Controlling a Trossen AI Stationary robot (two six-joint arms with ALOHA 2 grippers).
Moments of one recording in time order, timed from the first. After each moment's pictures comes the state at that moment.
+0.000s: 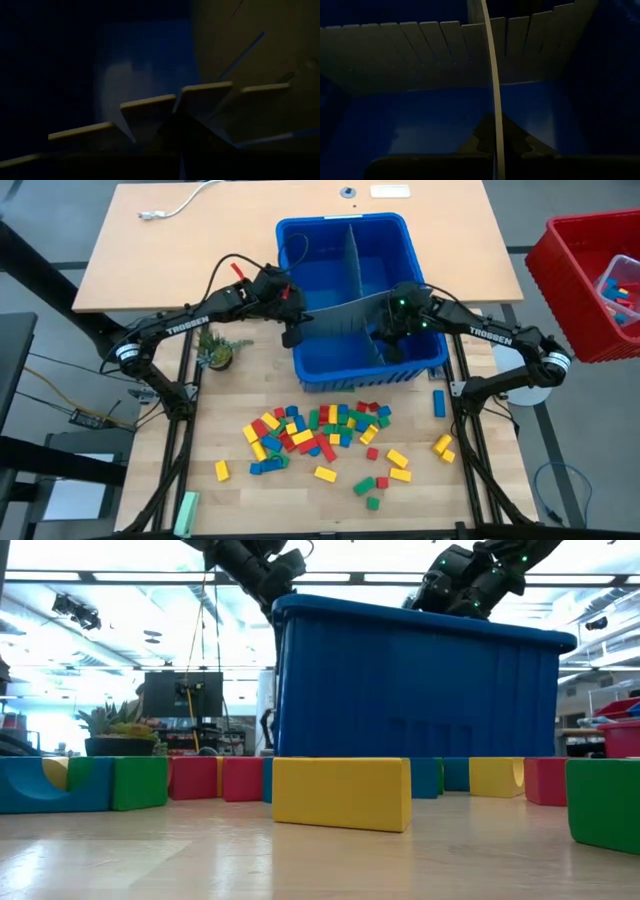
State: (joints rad) left arm 0.49 1.60 1.47 -0.52 0.18 0.39; right arm -0.61 1.31 1.00 -0.52 -0.30 -0.58
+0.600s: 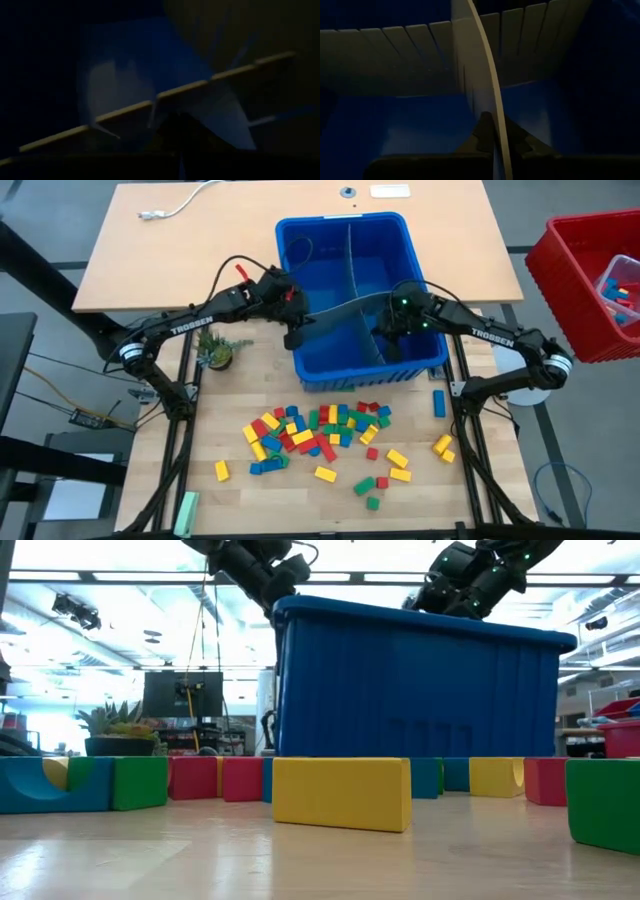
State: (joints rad) left arm 0.49 1.60 1.47 -0.55 0.21 0.37; right arm -0.63 1.26 1.00 -0.52 -0.22 -0.53
